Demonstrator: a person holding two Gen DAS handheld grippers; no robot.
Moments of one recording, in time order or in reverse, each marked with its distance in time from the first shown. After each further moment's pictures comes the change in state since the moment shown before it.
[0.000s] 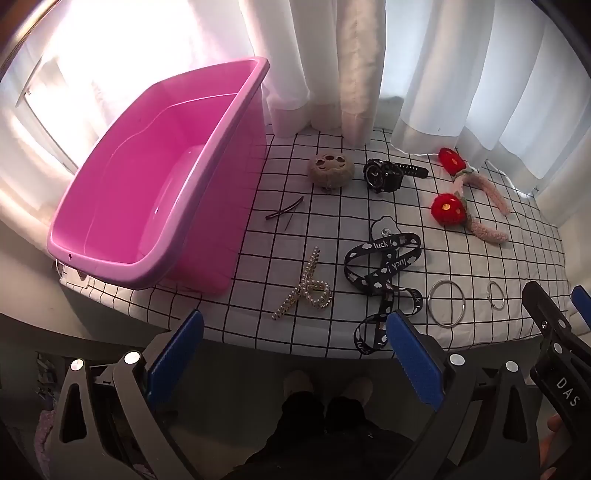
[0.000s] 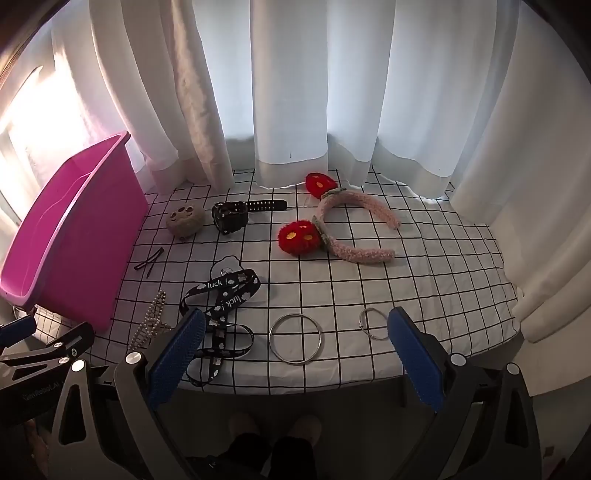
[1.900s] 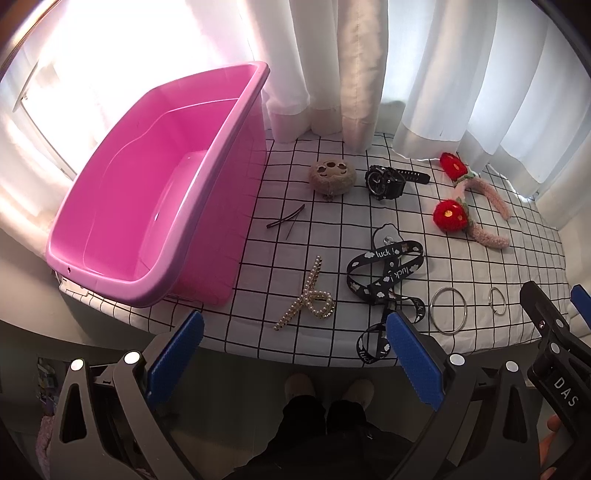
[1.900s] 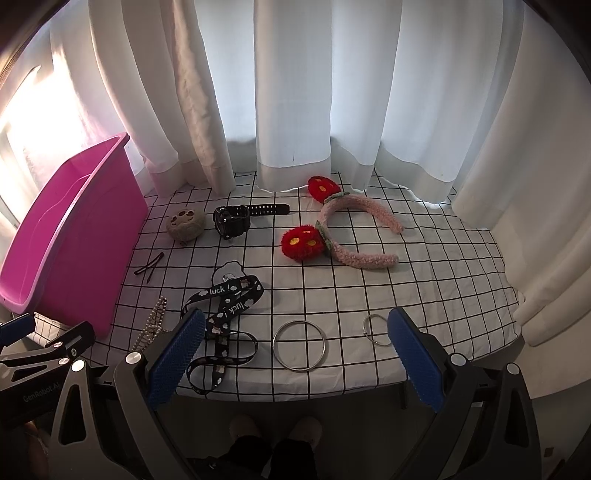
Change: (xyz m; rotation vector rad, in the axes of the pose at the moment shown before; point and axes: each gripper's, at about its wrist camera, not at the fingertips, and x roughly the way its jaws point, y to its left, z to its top) left arm 0.003 0.005 0.009 -0.003 -0.007 -0.009; right arm 0.004 0.006 0.007 -0.002 -0.005 -0.006
